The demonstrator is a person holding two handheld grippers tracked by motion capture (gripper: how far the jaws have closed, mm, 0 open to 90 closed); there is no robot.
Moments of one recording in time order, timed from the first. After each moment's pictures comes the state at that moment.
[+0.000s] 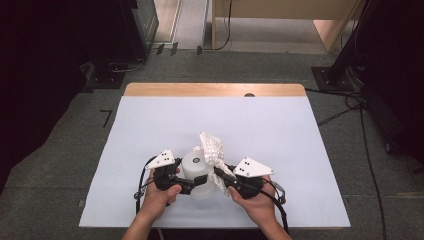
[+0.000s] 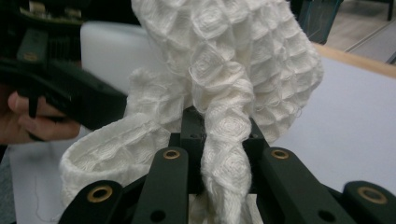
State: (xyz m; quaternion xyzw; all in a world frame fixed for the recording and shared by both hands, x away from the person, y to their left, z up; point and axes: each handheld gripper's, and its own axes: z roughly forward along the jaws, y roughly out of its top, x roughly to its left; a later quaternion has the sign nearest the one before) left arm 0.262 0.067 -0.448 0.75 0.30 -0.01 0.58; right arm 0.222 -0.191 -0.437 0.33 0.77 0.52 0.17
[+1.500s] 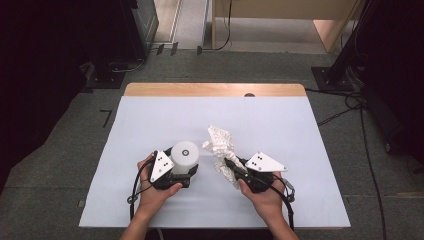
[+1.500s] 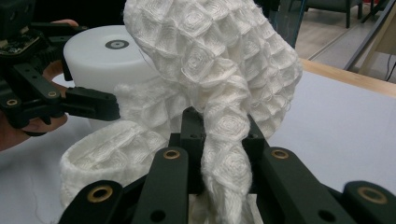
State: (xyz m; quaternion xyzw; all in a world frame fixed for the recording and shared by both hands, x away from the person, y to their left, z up) left arm 0.259 0.073 -0.460 0.77 0.30 0.25 0.51; right arm 0.229 -0.217 -0.430 0.36 0.74 0.53 0.21
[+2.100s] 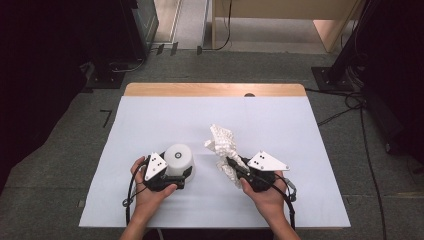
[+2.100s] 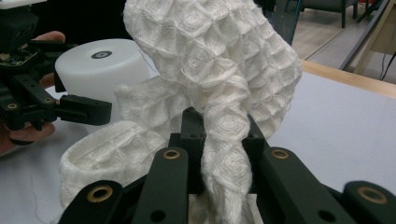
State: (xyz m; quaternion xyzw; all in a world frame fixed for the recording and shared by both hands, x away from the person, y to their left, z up) left arm 0.256 0.085 -0.474 0.75 0.37 0.22 0.50; right arm 0.231 -0.222 -0.430 0.36 0.73 0.53 0.22
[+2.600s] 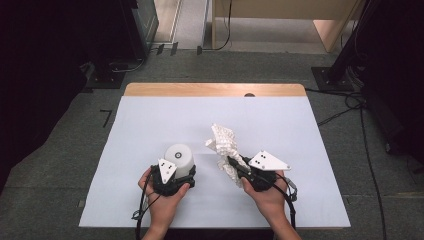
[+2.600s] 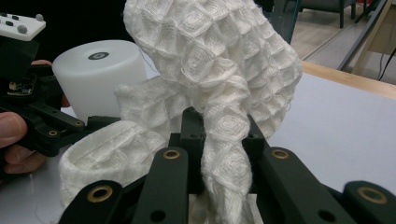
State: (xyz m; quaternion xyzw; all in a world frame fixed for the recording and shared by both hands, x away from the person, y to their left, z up) left arm 0.243 0.056 -0.484 0.71 0.47 0.28 0.44; right arm 0.232 -0.224 -0.430 0.36 0.73 0.53 0.21
